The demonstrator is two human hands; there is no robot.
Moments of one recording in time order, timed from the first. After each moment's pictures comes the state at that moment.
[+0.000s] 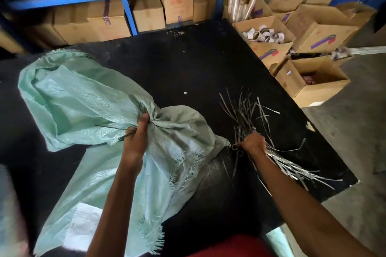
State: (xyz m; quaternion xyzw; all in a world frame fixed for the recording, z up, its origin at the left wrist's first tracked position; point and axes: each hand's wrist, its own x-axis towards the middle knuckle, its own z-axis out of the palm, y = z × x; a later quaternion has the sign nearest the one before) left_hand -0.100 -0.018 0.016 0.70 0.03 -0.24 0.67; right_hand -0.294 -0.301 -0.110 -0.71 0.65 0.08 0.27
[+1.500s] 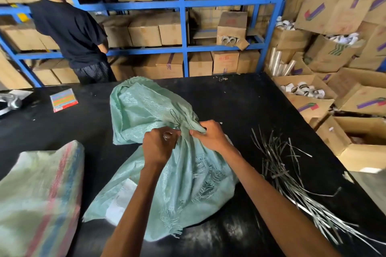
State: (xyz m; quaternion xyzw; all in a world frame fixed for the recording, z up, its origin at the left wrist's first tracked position) left_hand -0.140 0.066 0.082 0.89 -0.18 0.09 0.42; right_hand -0.161 -0.133 0.035 -0.89 0.11 -0.13 0.42
